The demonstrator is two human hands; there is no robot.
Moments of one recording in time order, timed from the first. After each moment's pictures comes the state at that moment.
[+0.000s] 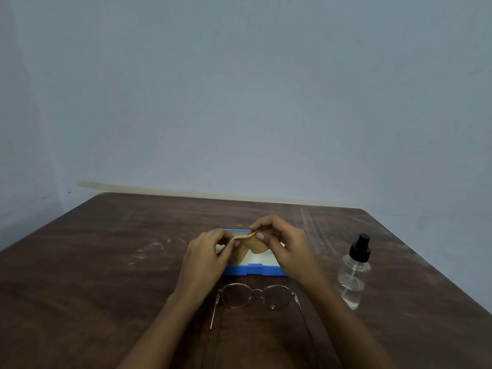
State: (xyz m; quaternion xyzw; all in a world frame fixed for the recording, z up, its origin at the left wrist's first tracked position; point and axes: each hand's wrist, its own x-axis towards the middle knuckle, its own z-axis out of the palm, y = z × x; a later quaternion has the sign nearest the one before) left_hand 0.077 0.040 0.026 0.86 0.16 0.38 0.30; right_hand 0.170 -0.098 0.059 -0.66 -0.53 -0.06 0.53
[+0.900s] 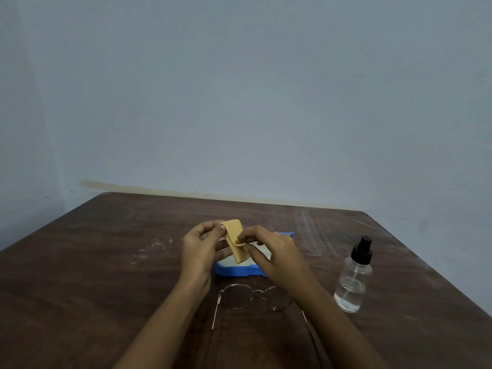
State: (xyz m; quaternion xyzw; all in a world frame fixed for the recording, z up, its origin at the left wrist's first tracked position) left_hand 0.071 0.027 0.053 0.52 0.22 0.39 0.73; right_hand 0.157 -0.089 0.053 -0.70 -0.59 -0.14 0.38
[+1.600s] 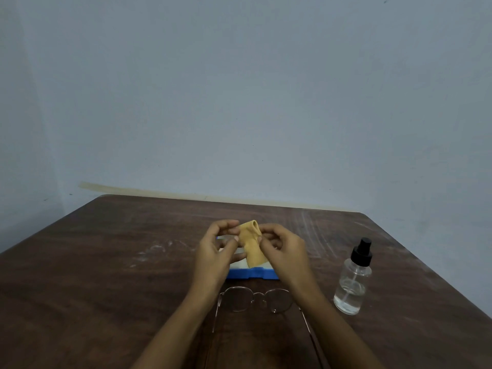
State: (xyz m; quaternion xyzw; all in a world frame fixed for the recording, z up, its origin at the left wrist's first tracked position) left_hand 0.072 0.012 0.049 0.64 0.13 0.40 0.65; right_hand 0.154 -0.089 0.059 -0.72 -0.40 -0.03 0.57
